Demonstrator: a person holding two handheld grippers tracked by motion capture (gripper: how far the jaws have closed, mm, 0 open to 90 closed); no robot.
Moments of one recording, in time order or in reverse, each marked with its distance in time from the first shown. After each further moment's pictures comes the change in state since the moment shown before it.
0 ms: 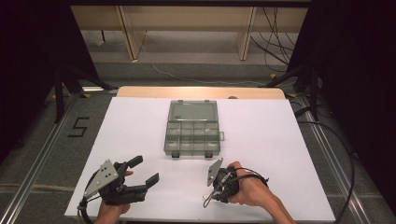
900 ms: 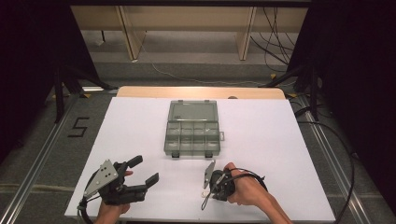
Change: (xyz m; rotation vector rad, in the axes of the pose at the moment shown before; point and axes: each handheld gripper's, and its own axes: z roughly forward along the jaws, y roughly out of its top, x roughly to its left) left arm 0.001 0.000 0.000 -0.002 0.003 -0.004; right arm 0.000 0.008 0.010 0.103 0.010 -0.018
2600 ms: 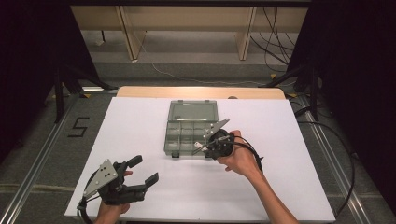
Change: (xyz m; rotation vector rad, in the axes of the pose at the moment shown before) left arm 0.001 0.000 -0.001 -0.003 0.000 -0.002; right arm -0.076 0.017 -0.044 -0.347 -0.211 0.373
